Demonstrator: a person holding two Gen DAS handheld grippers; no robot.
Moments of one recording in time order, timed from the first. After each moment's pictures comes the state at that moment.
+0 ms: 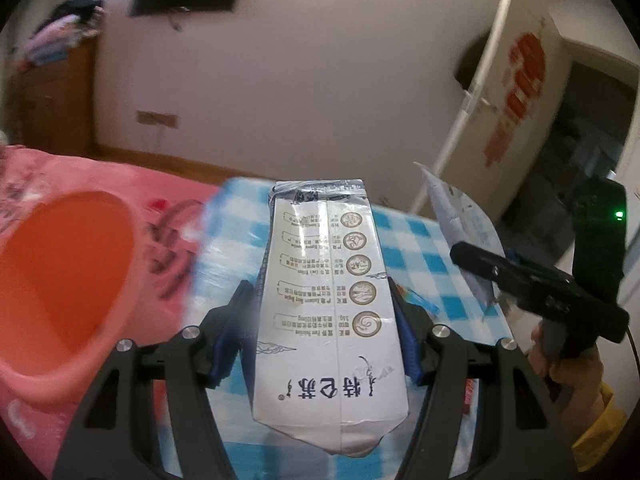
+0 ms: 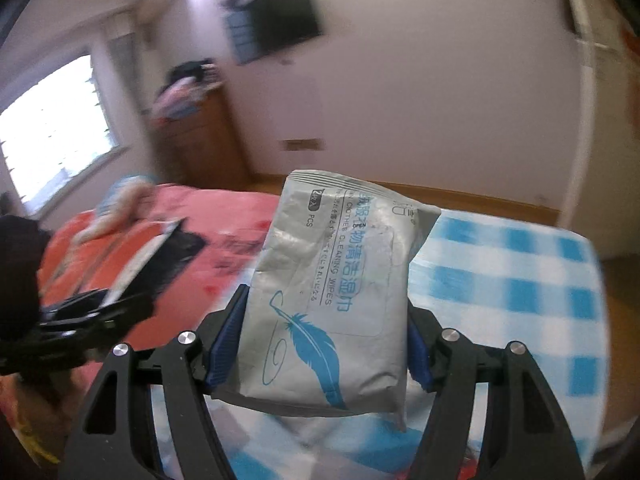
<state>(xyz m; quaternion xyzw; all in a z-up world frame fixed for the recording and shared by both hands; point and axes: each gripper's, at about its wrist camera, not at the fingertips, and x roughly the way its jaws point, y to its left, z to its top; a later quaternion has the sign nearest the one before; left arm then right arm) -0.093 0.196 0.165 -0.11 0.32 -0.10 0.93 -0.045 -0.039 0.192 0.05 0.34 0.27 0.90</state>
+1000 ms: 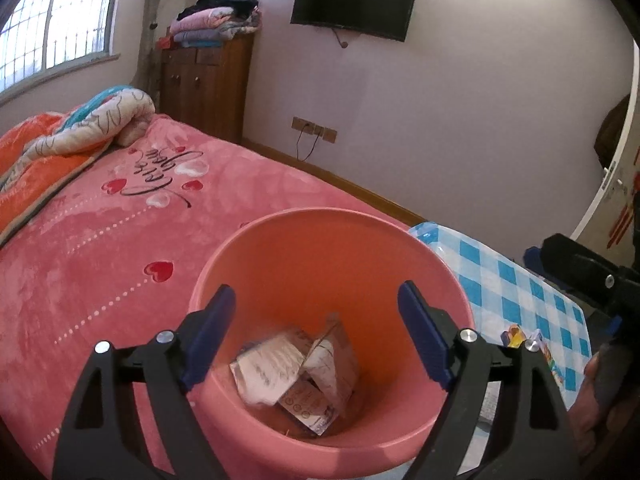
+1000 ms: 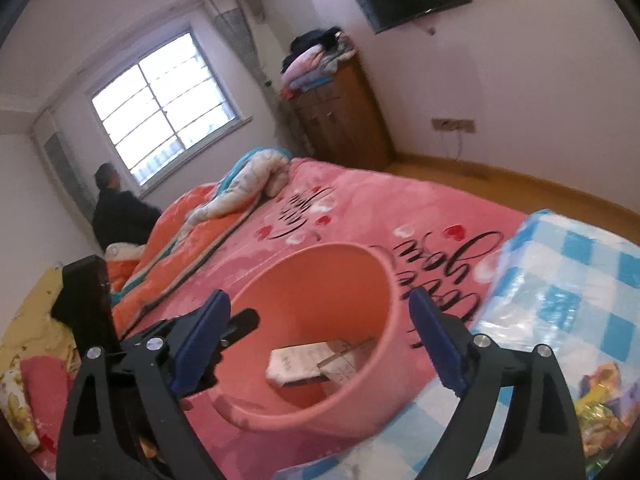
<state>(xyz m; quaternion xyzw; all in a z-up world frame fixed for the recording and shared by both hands) -0.107 0.363 0.157 -0.15 0.31 0.14 0.93 0.000 0.164 0.206 0.08 0.35 0.44 0.83</state>
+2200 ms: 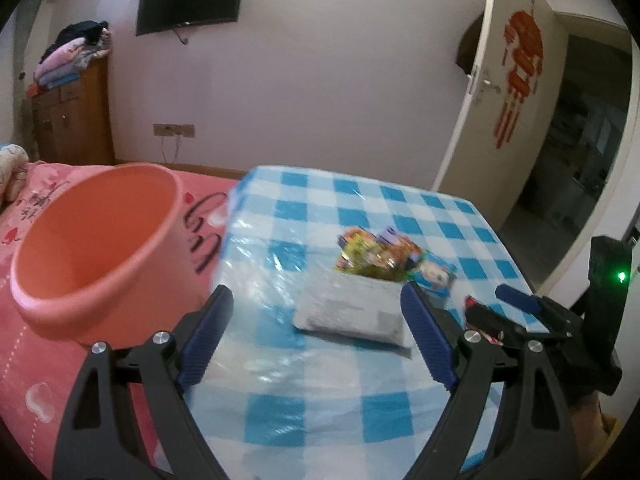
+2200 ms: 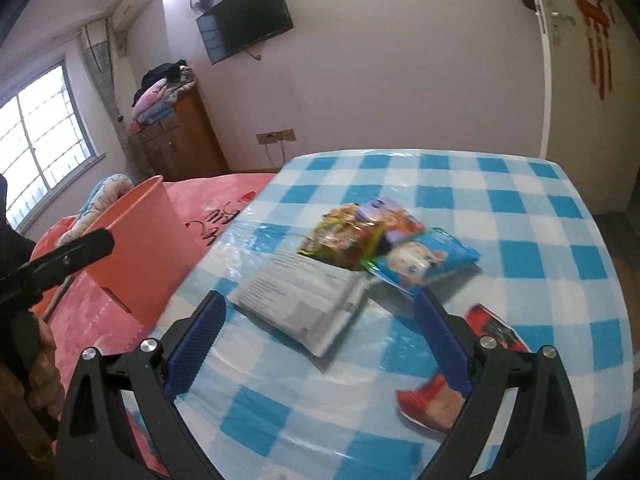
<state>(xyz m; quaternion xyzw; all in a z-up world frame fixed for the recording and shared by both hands) -0.157 0.174 0.135 -0.06 0.33 -0.09 0.94 -0.142 -0.077 0.110 0.08 0.35 0.16 0.92</state>
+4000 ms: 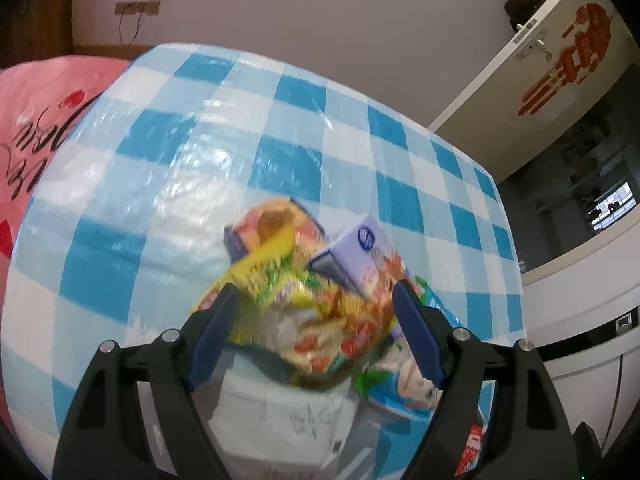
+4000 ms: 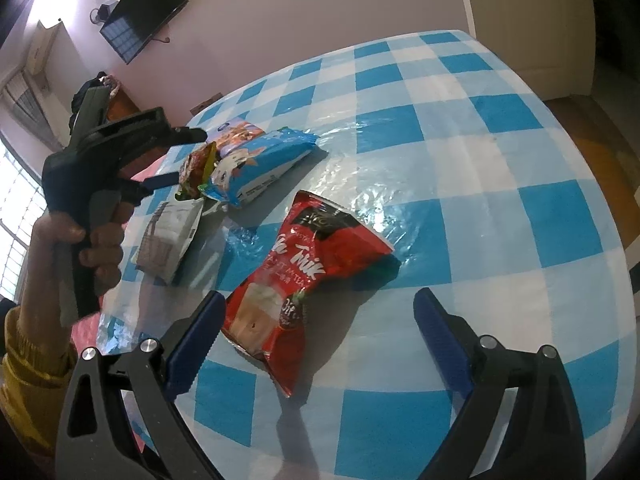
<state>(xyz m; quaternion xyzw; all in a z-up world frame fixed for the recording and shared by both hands) 0.072 0.059 0.035 -0.15 0.50 -0.13 0.84 -0.146 -0.196 0.036 0.18 0.47 0.08 0.86</state>
